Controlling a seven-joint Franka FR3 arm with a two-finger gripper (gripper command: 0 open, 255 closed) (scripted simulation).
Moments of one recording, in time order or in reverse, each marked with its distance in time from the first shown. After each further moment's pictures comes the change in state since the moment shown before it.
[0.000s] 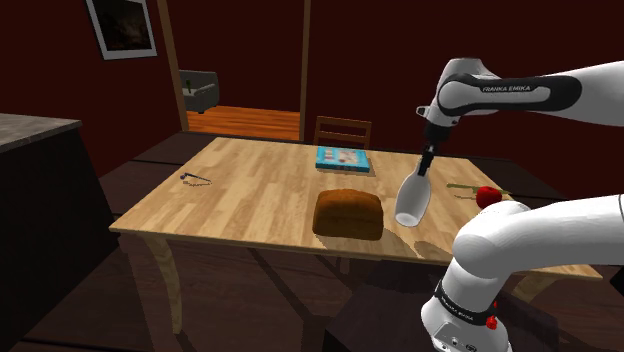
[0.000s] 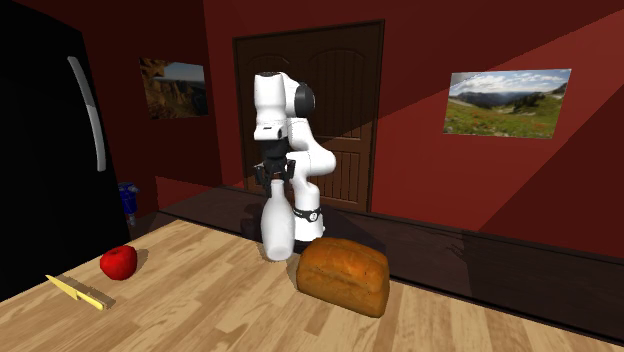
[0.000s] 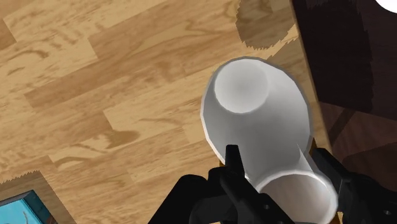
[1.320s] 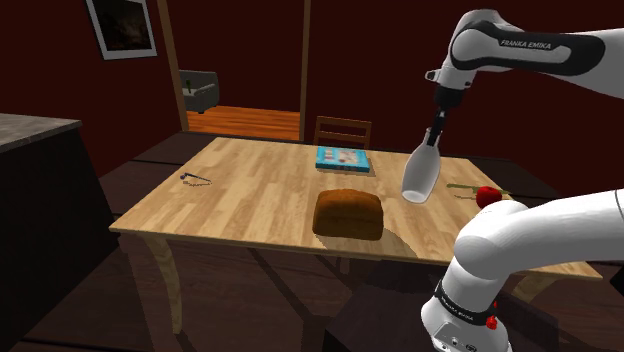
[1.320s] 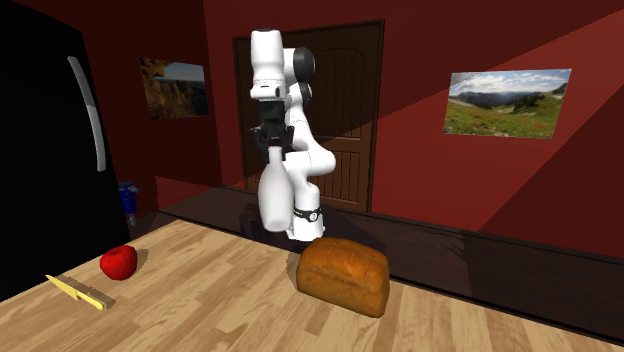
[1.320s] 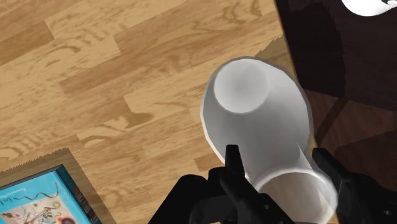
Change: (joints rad) arm 0.033 0.037 0.065 0.282 0.065 -0.245 -0.012
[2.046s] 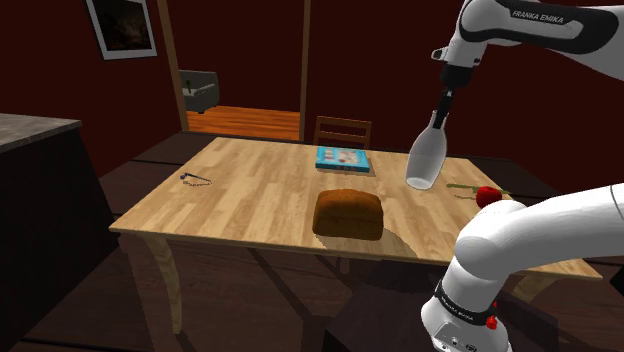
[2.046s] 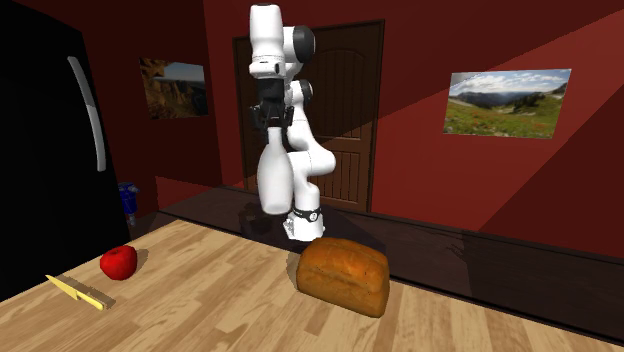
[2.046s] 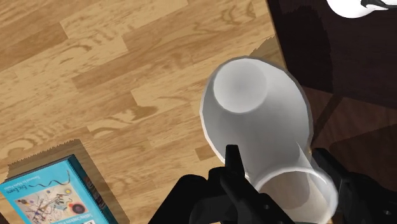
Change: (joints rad) arm 0.015 0.043 0.026 0.170 0.027 -0.129 -0.007
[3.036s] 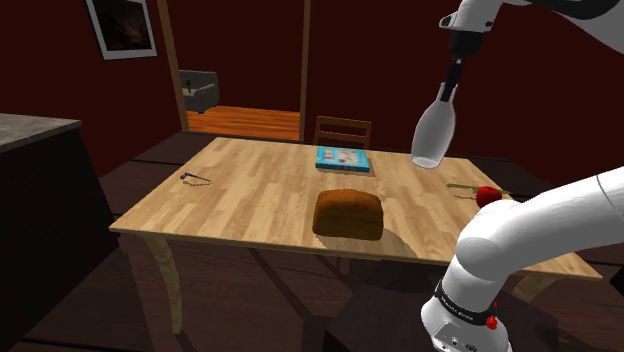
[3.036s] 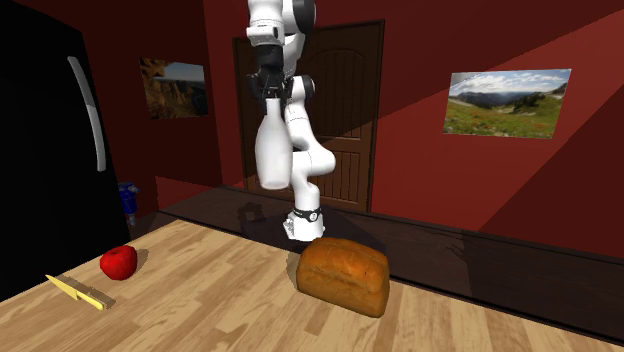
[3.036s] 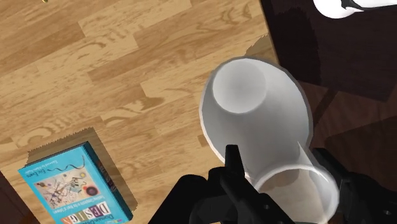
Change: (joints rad) arm 0.026 0.114 0.013 0.288 0.033 -0.175 -0.020
